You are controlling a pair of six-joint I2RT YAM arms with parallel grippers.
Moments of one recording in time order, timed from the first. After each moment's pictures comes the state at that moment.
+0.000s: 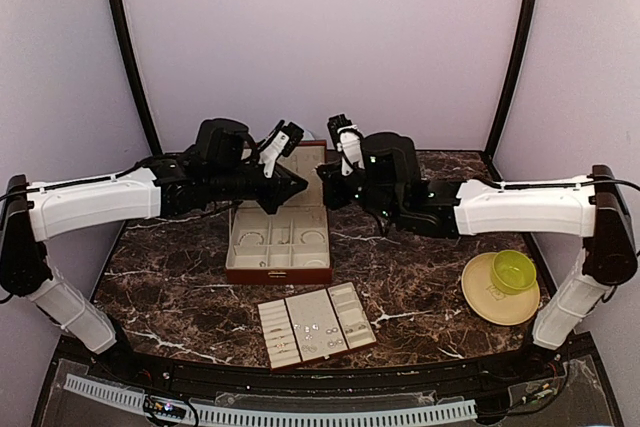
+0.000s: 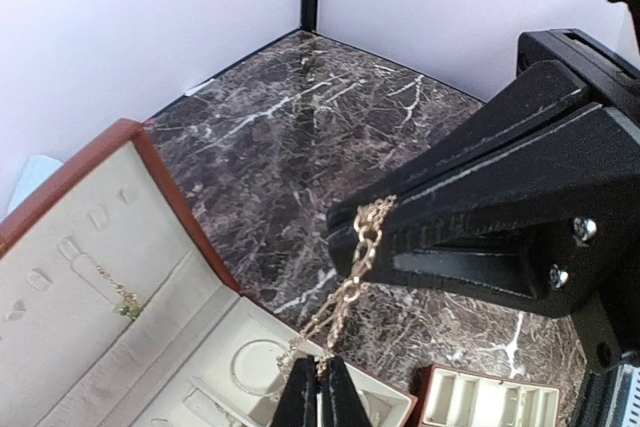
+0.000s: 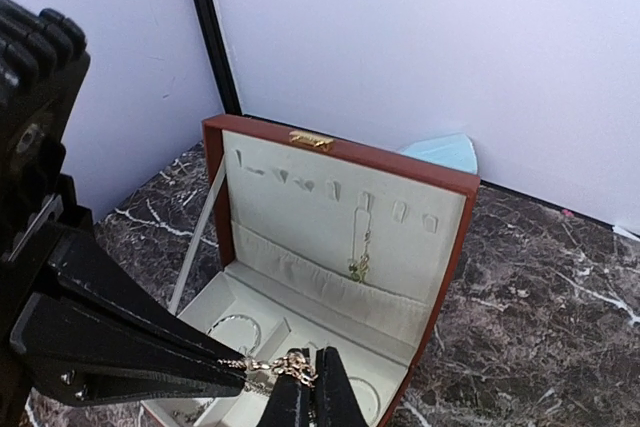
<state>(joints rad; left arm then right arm) -0.79 1.50 1.16 -0.12 0.16 0.02 1.02 1.62 1.19 0.17 0.33 0.22</state>
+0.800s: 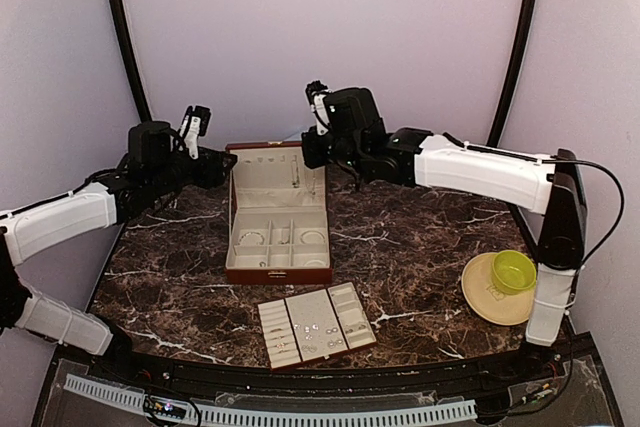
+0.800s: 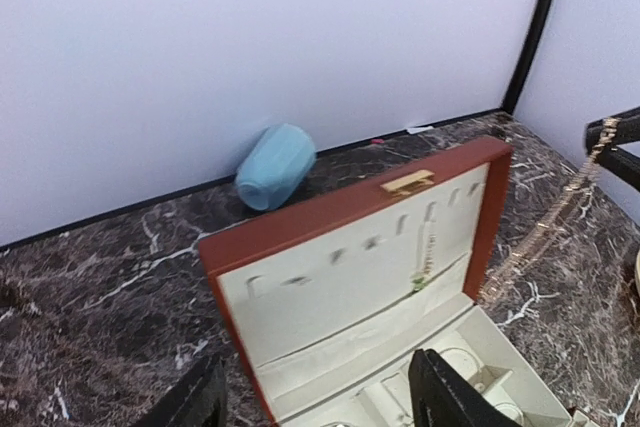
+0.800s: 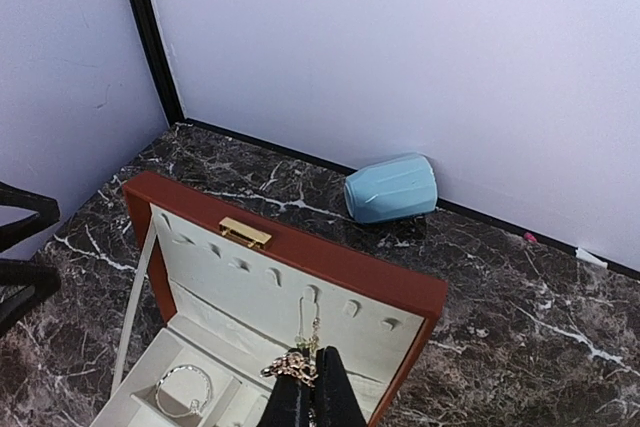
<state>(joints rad) -0.46 1.28 0.92 0.05 0.06 -0.05 0.95 1.89 1.70 -0.17 0.38 0.19</state>
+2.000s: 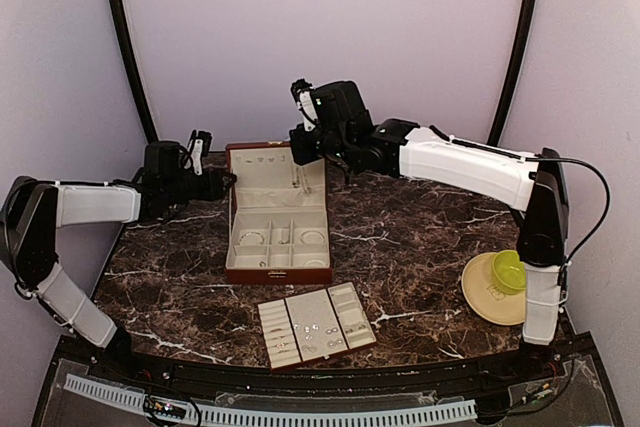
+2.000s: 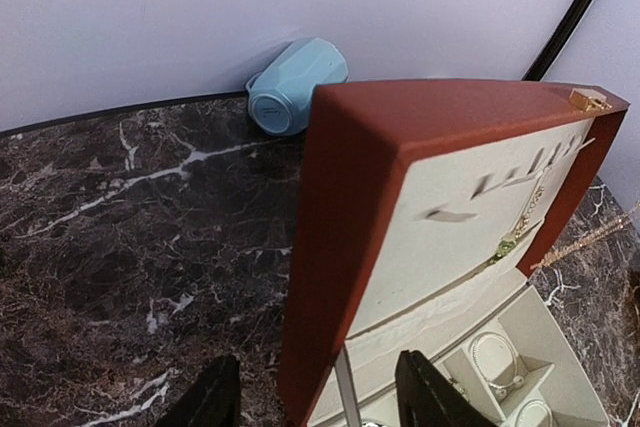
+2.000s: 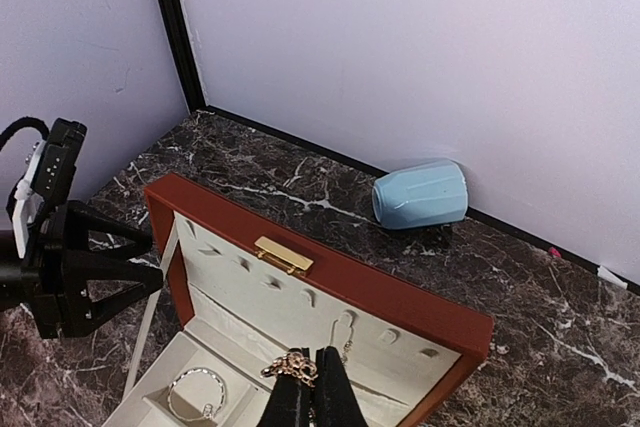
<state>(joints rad) -0.27 1.53 0.85 0.25 0.25 -0.18 0.94 2.01 1.89 -0.27 0.31 0.16</state>
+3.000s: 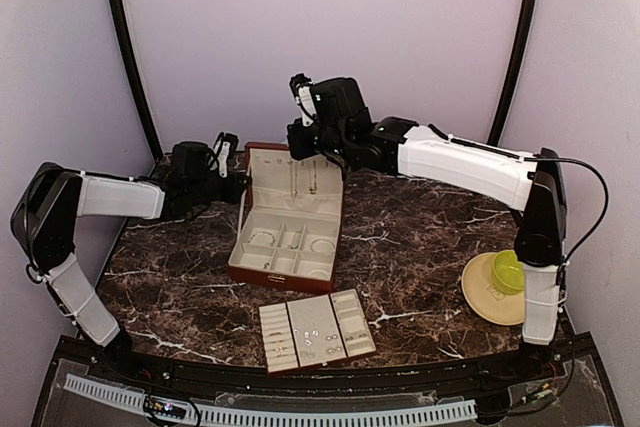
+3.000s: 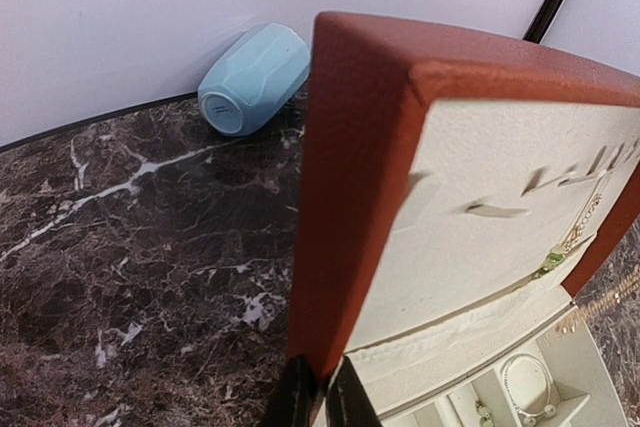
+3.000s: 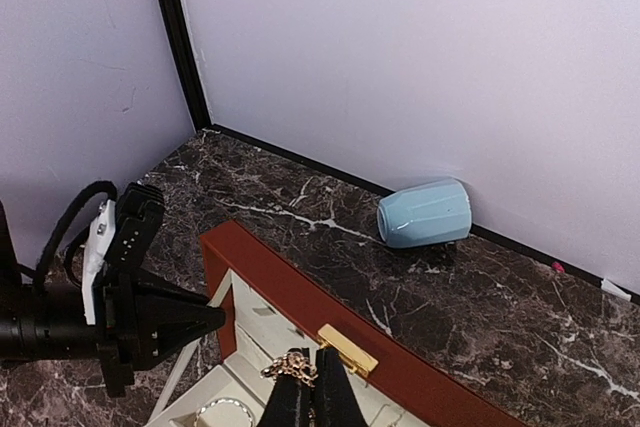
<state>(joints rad) -0.40 1.67 0.93 0.28 0.16 -0.15 0.94 2.02 1.91 -0.24 0.31 0.16</state>
